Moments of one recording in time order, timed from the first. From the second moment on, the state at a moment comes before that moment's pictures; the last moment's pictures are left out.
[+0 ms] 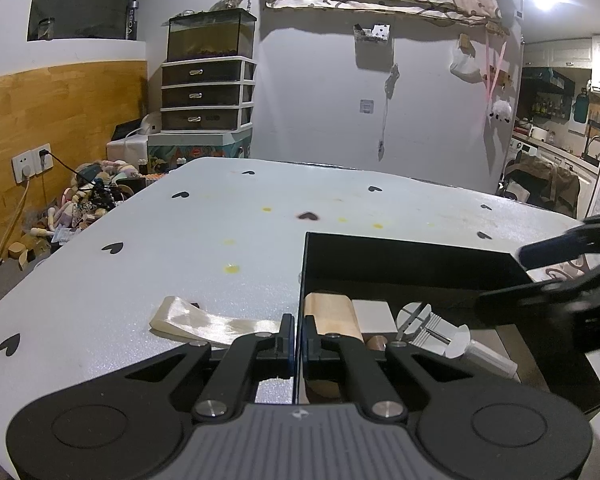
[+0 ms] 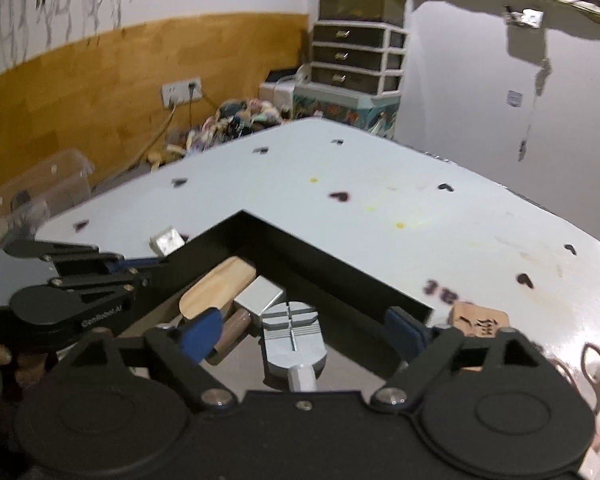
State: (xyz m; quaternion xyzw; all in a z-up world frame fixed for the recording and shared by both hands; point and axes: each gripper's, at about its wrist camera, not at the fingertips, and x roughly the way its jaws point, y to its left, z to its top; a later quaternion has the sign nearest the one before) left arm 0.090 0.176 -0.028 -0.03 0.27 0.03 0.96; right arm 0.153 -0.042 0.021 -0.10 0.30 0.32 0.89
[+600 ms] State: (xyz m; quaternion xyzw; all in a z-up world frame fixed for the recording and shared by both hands) left arm 0.090 0.178 -0.027 -0.03 0.27 0.04 0.96; right arm 0.123 -0.158 0.006 -0.01 0.26 0.16 0.95
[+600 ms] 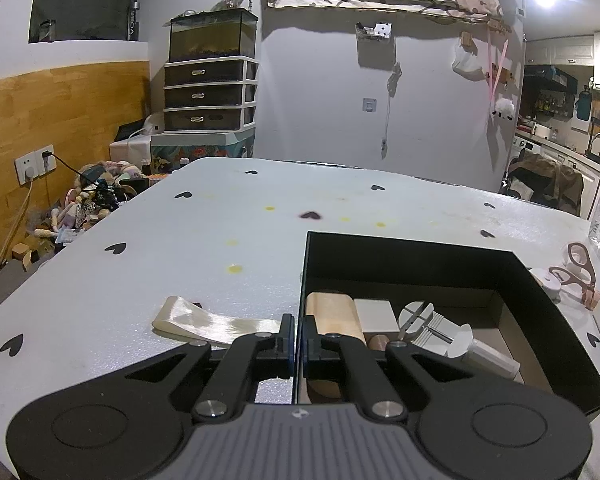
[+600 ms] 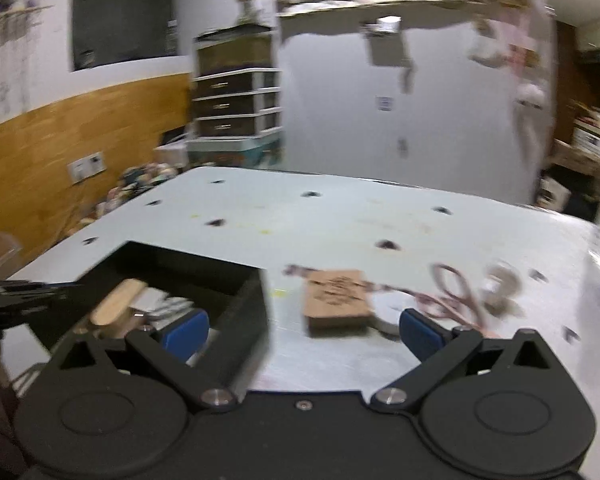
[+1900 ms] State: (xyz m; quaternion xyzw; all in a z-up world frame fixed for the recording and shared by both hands) left arm 0.090 0.179 -0.028 -0.03 0.27 0.04 0.96; right arm 0.189 -0.232 -0.064 0.10 0.38 -0.05 0.92
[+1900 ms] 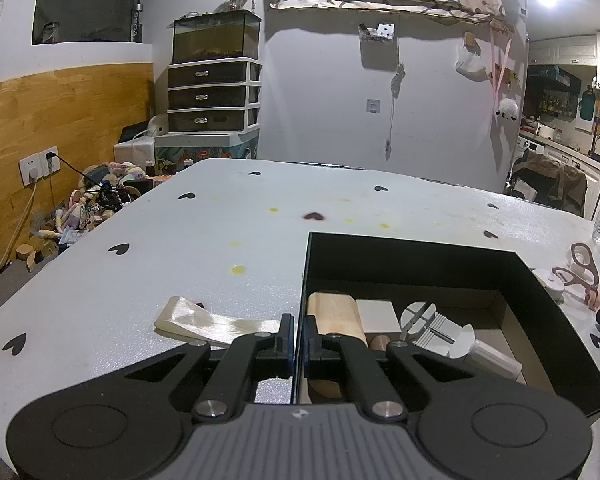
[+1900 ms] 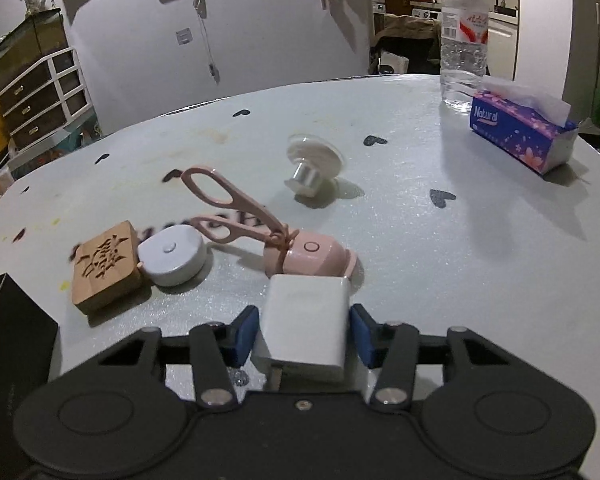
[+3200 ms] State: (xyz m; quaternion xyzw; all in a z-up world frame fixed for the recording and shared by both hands) left arm 0.093 0.180 -0.027 -0.04 0.27 0.03 0.96; right arm 0.192 -0.032 0.002 -0.10 0.36 0.25 0.89
